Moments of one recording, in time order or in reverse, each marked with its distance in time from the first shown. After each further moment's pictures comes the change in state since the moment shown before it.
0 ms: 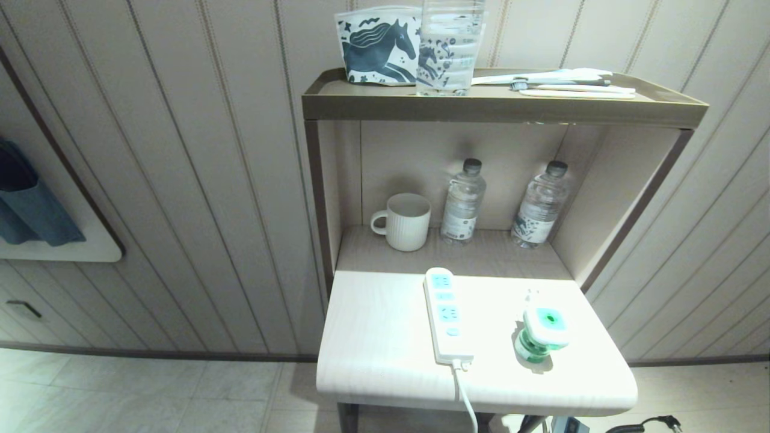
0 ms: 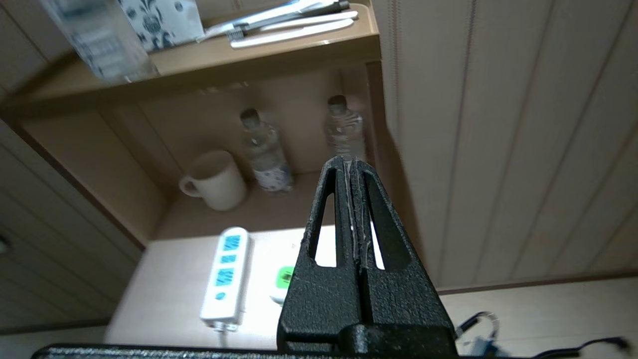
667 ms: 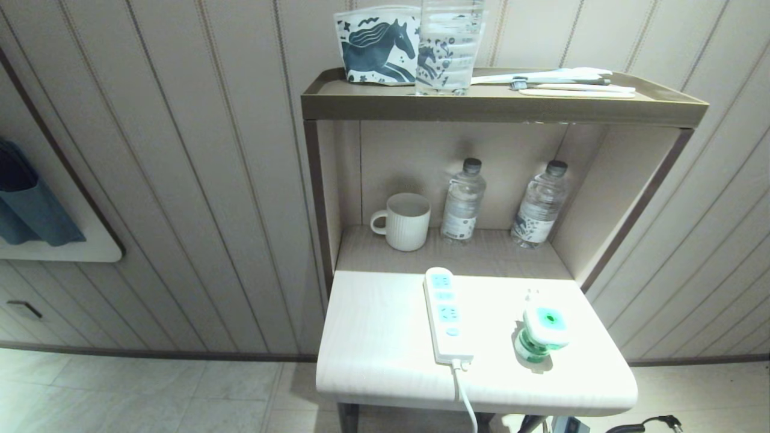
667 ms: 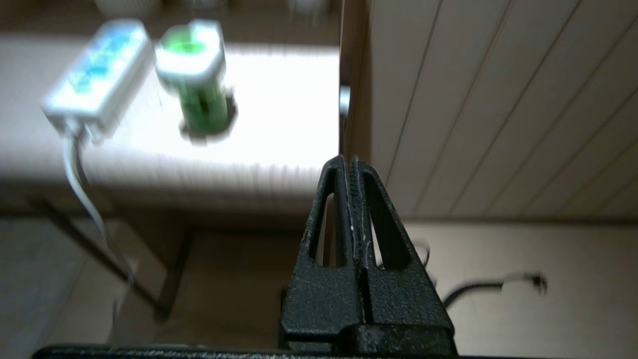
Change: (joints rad) left arm 0.000 0.000 0.001 -0.001 0.000 0.000; right arm 0.008 -0.658 0.973 -0.222 -0.033 -0.242
